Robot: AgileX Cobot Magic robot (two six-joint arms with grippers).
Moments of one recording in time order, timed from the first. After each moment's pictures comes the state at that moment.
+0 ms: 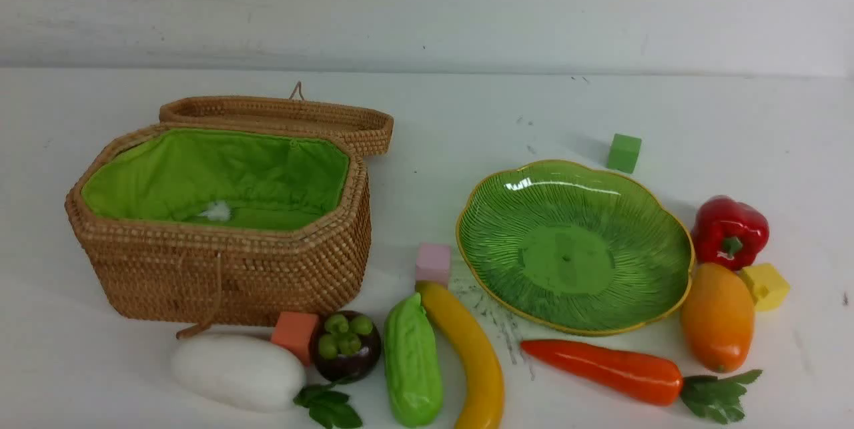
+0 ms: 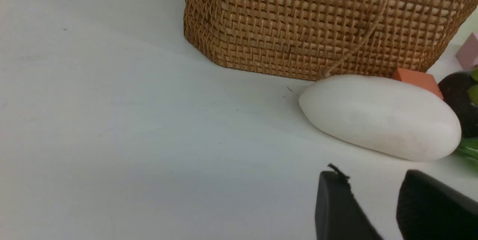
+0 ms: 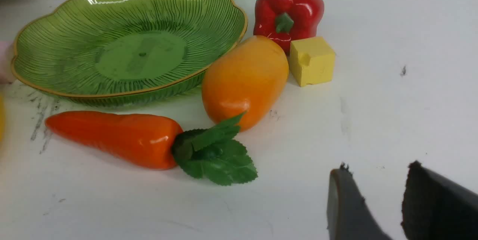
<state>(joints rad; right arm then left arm) 0.00 -0.01 0.02 0.03 0.37 0.01 -0.07 -0.01 0.03 -0.06 0.37 -0.16</state>
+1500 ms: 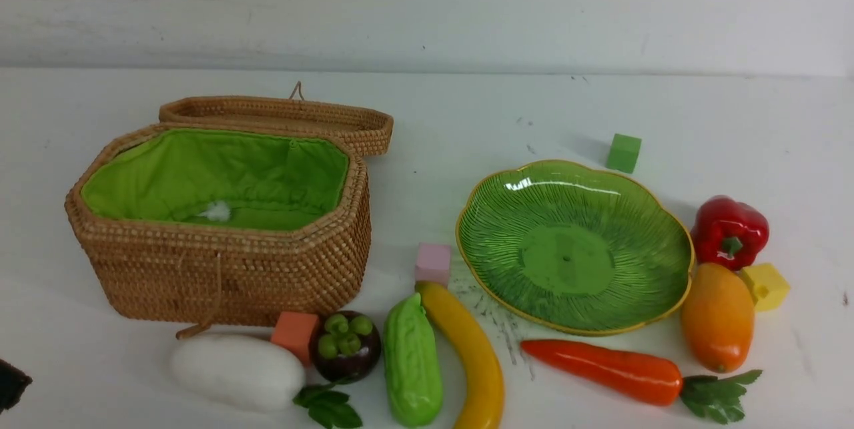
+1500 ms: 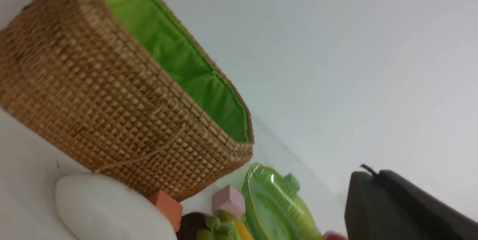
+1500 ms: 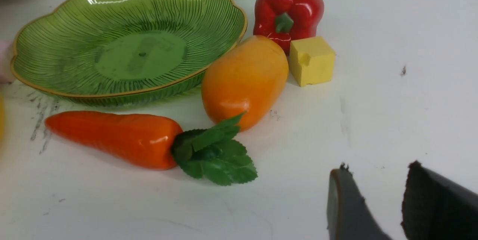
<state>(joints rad) 0.00 -0.01 0.02 0.03 0.37 0.01 -0.07 0.02 -0.19 -0.61 0.29 -0.33</state>
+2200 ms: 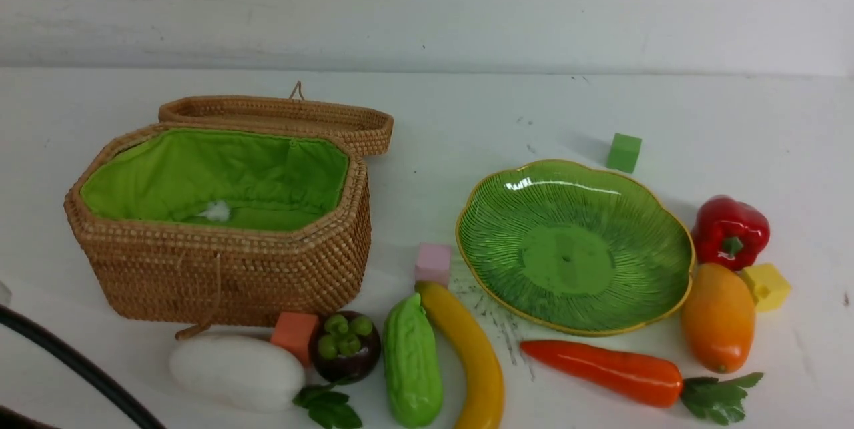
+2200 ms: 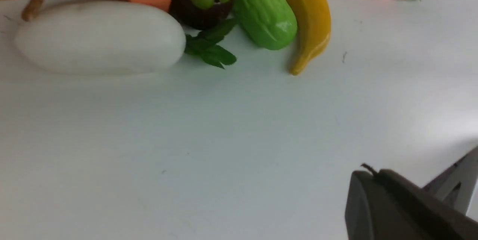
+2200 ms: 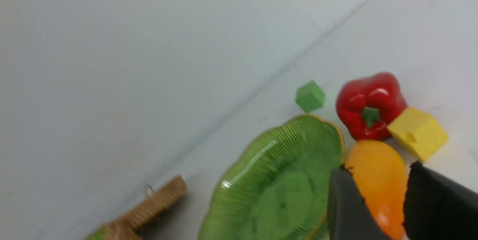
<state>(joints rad) 0.00 -0.01 0.03 0.47 0.04 0.32 -0.07 0.63 -0.66 -0.61 1.08 0.34</state>
